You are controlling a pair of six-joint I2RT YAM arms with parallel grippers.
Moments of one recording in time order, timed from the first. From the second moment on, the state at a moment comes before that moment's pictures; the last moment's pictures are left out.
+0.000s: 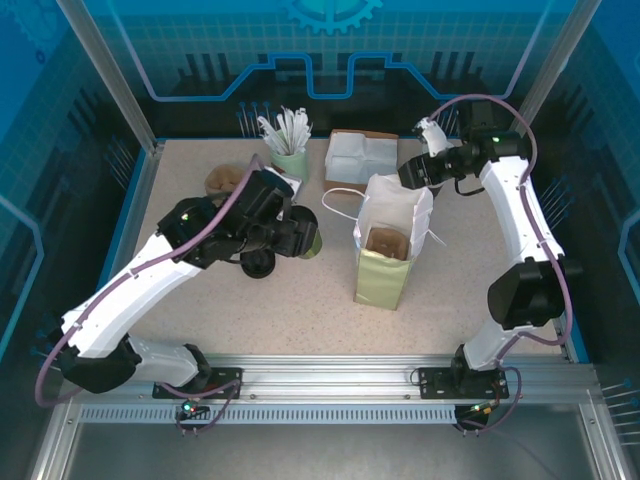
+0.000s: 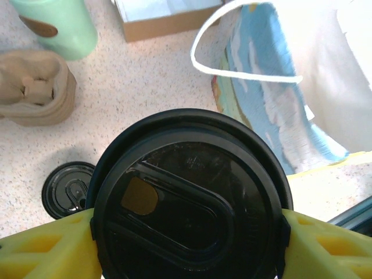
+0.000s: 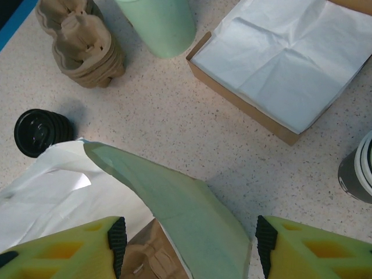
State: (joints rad) left arm -0.84 1.34 1.72 -1.24 -0.21 -0.44; right arm 0.07 1.69 1.80 -1.11 -0.52 -0.29
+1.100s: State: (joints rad) left arm -0.80 1.37 1.95 -1.35 -0.17 -0.35; right arm 0.18 1.84 1.99 -1.27 -0.49 -0.37
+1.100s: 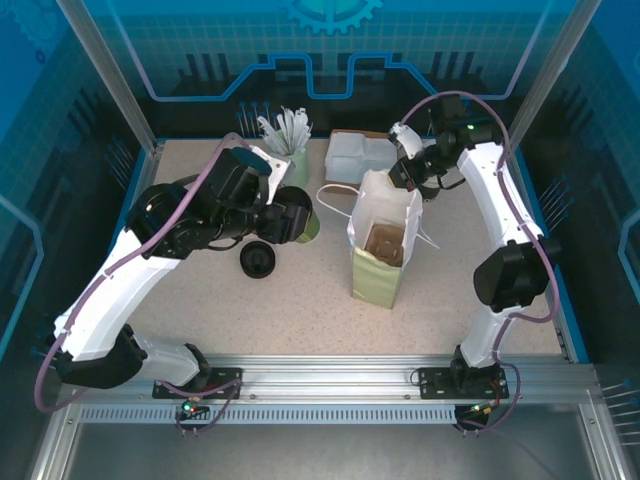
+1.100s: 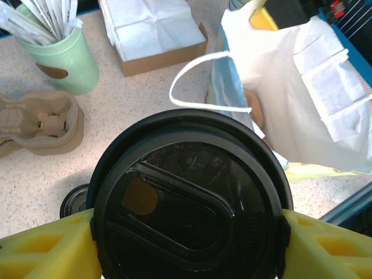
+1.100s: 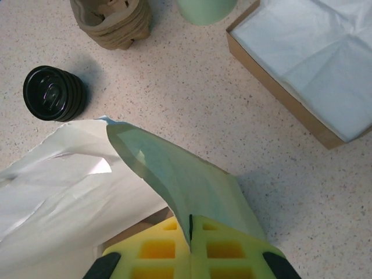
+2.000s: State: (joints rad) left arm -0.80 1.31 1.89 -1.10 -0.17 -0.25; right arm 0.38 1.81 2.16 -1.18 -0.38 0.06
